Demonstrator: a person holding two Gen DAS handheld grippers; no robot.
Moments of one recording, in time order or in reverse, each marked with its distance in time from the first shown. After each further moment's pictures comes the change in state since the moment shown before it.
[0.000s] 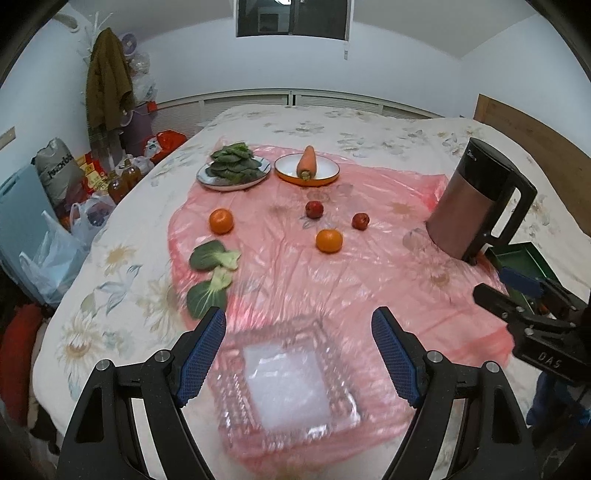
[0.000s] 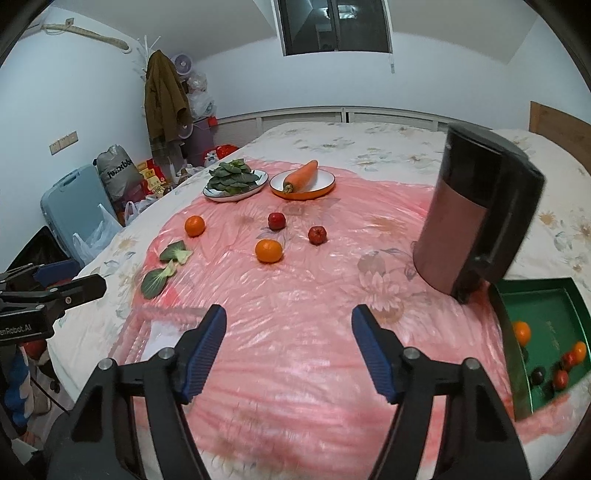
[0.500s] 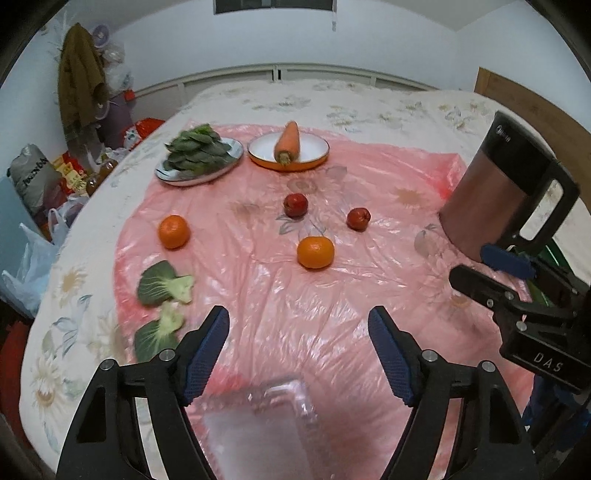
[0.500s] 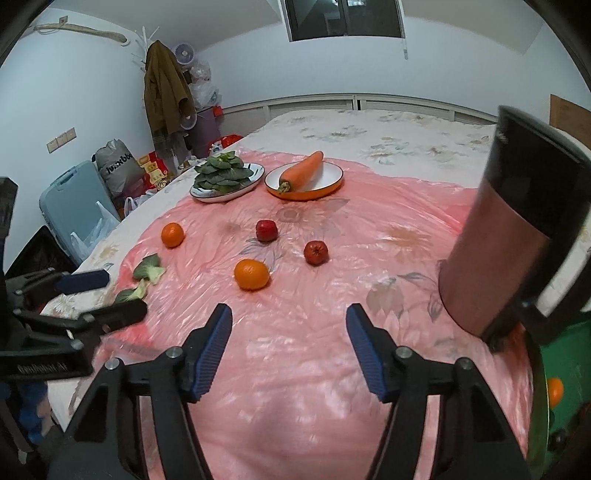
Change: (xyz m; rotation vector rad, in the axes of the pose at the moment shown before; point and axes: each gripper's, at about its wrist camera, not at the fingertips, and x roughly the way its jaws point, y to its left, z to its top) left arm 0.109 -0.028 0.044 0.046 0.110 -0.013; right arm 0.096 -0.031 0.042 -0.005 0.046 0.051
